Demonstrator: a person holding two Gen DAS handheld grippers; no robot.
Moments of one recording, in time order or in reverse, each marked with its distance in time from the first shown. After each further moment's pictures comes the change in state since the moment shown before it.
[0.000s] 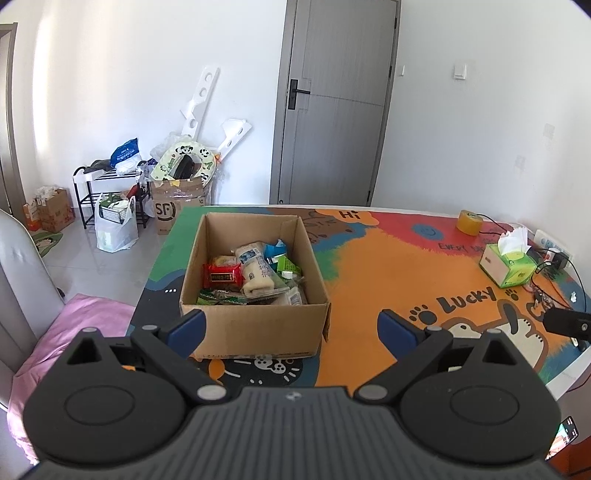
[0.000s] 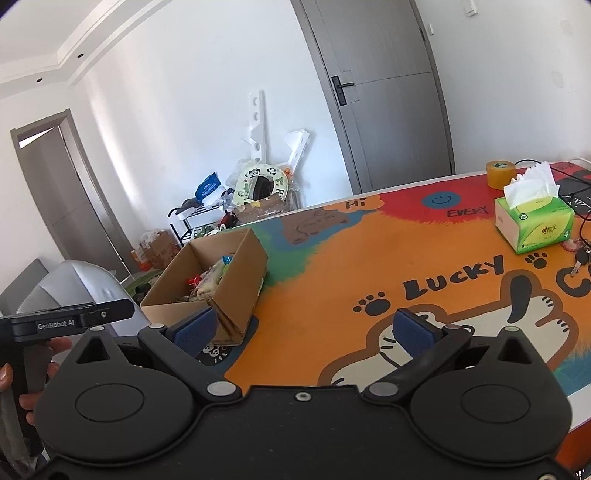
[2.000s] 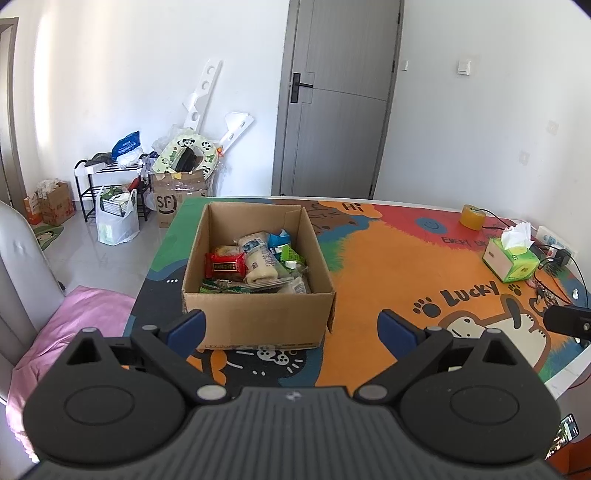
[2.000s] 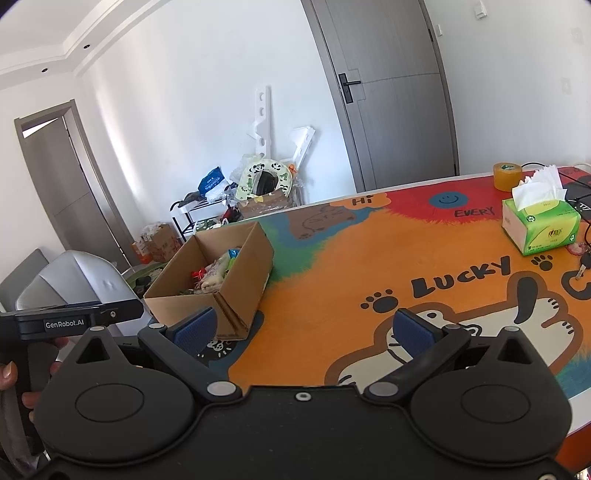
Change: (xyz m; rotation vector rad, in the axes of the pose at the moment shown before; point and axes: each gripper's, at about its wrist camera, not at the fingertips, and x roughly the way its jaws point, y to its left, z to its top) left arm 0.006 0.005 -0.007 -0.003 0.018 -0.002; right arm 0.002 0.010 -0.004 -0.026 0.007 0.001
